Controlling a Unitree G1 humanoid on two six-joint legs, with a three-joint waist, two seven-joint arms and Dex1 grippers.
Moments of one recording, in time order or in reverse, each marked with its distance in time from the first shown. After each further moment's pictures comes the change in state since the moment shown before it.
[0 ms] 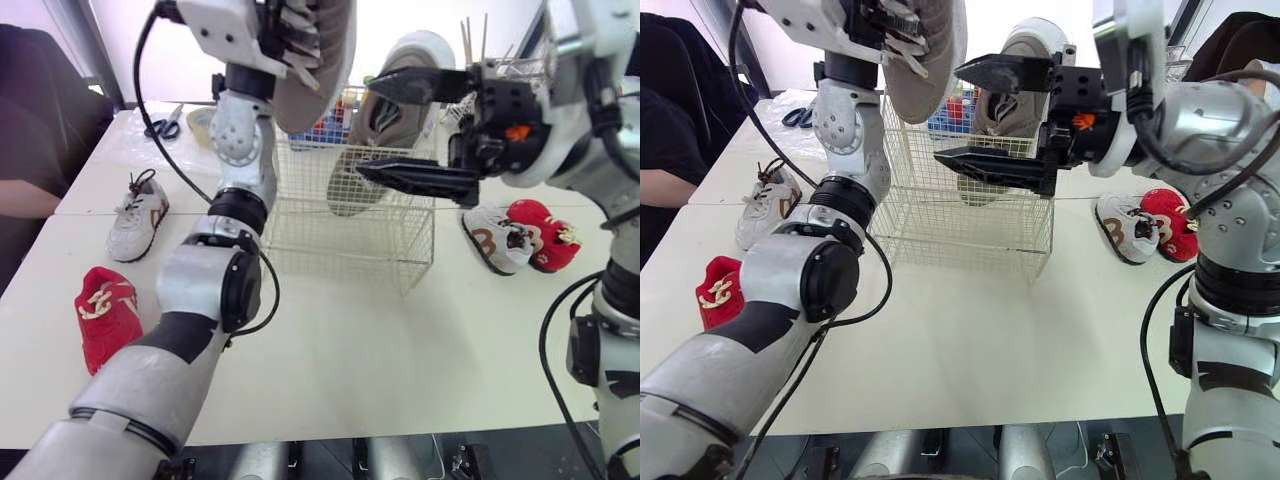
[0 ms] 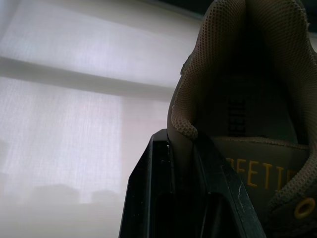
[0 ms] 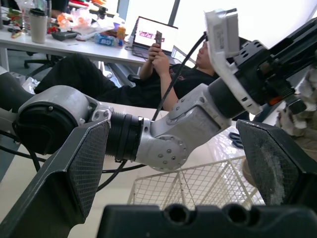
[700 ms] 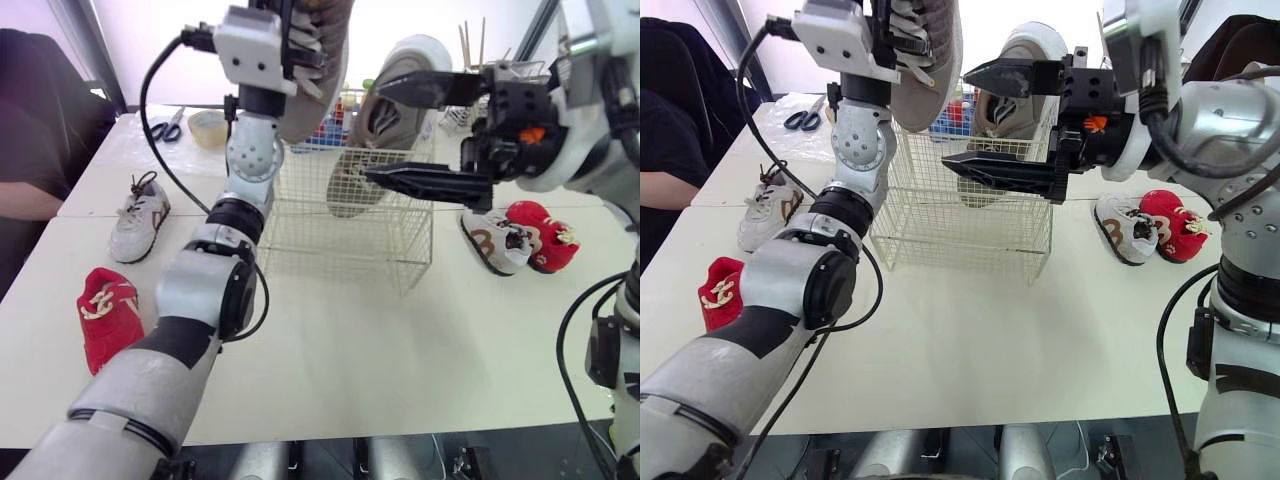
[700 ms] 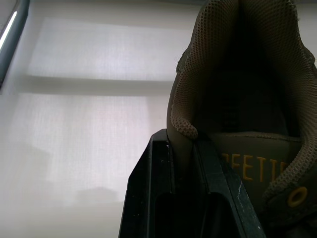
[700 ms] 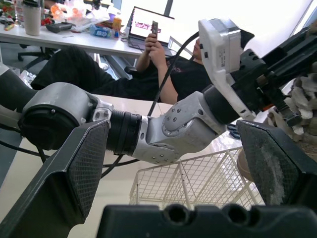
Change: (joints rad) left arm 0.056 0.020 -0.097 -0.009 0.203 0.011 0.346; right arm 0.004 -0.068 -0.011 -0.038 0.070 0.050 -0.049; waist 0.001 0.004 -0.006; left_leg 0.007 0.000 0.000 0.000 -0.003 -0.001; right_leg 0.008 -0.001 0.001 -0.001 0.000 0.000
